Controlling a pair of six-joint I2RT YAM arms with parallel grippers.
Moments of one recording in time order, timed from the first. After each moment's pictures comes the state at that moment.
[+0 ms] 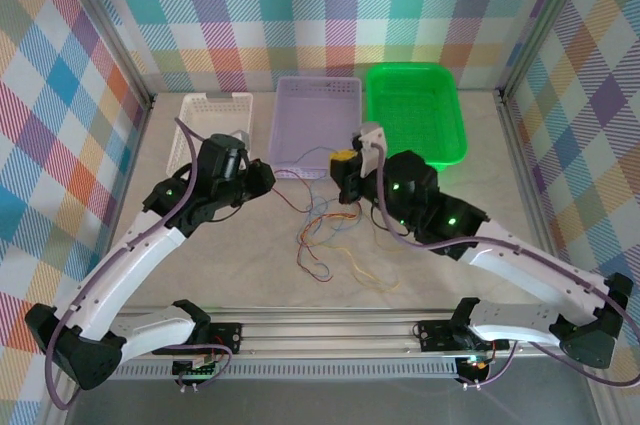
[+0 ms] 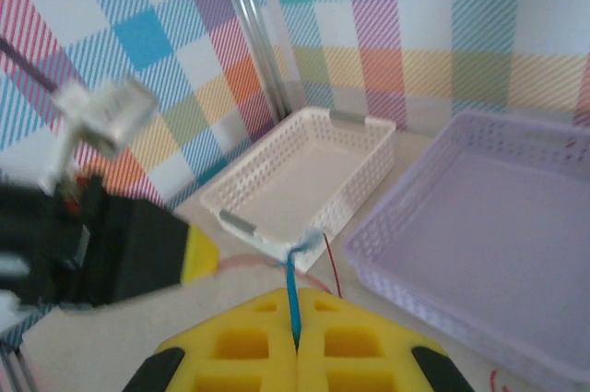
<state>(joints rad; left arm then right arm) -0.57 1.10 1.17 -0.76 -0.02 -0.79 0.97 1.10 1.15 -0.21 0.21 0.28</state>
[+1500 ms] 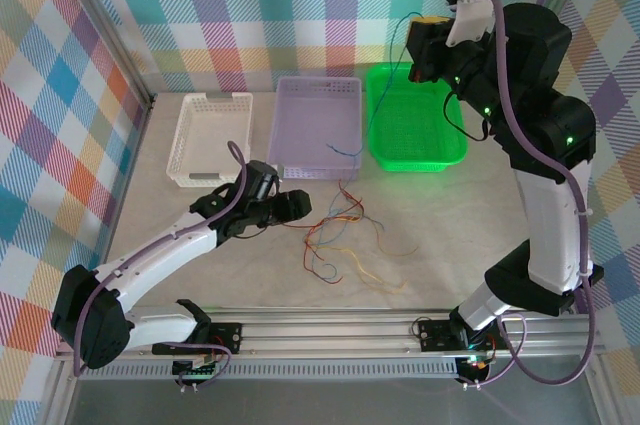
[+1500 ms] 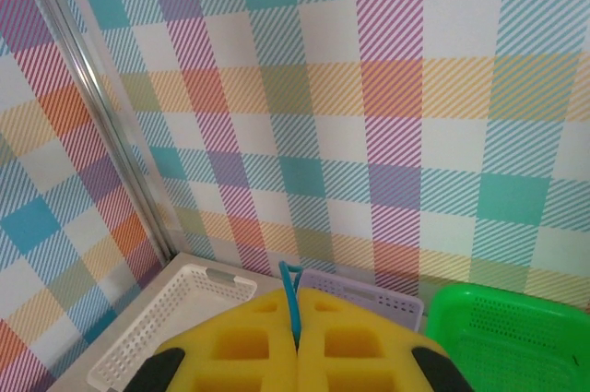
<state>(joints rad) -0.65 1.22 0.88 -0.47 0.12 -0.79 0.60 1.59 2.57 -1.05 0.14 0.15</state>
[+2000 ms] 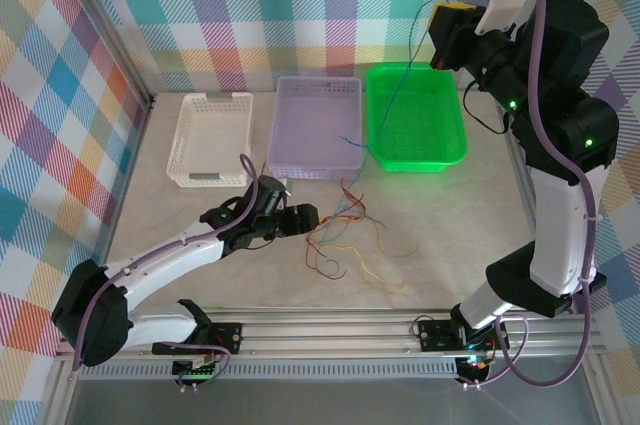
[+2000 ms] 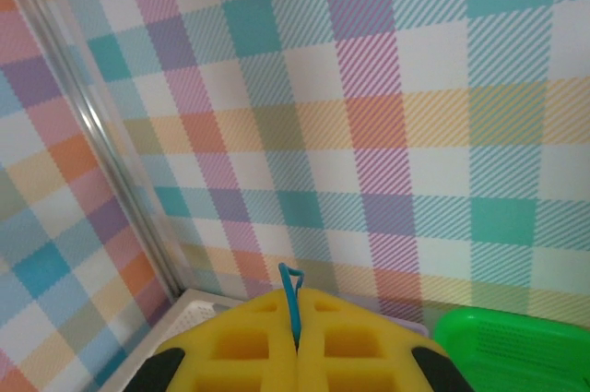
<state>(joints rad) -0.73 1.23 0.76 -0.31 0.13 -0.80 0.48 1.58 2.62 -1.02 0.03 0.20</state>
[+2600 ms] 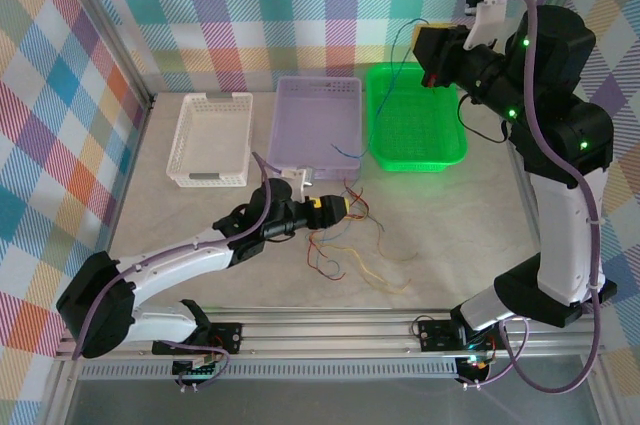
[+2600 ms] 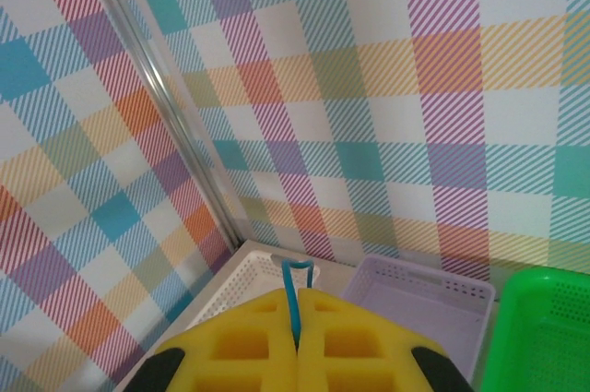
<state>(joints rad) -0.83 1.27 0.72 0.19 0.18 -0.79 0.48 1.51 2.46 -1.01 -0.12 0.26</state>
